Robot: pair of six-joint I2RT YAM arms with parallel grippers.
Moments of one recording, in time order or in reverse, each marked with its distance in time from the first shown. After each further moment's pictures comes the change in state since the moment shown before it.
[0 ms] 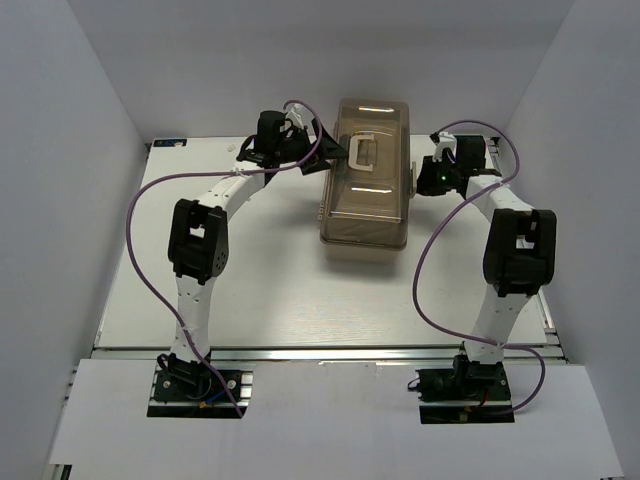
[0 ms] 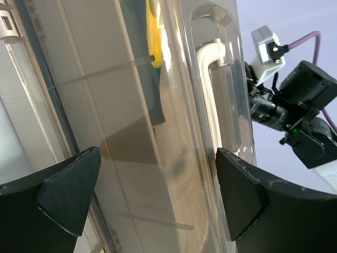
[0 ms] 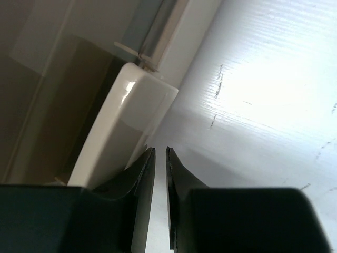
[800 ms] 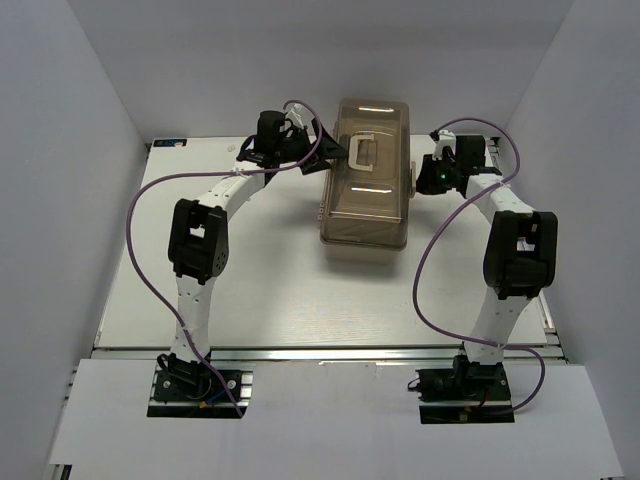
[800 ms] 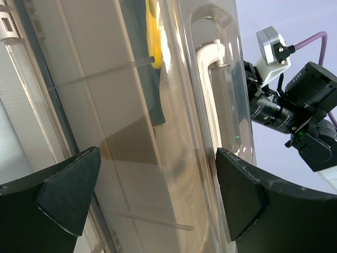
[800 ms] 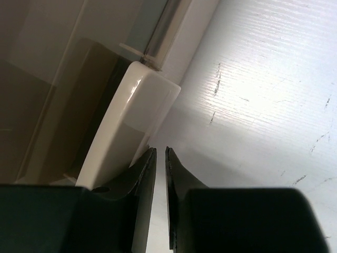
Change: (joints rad) left arm 0.000 0.002 0.000 0.008 0.003 -0.003; right arm 0.014 -0.029 0.009 -0.032 0.038 0.004
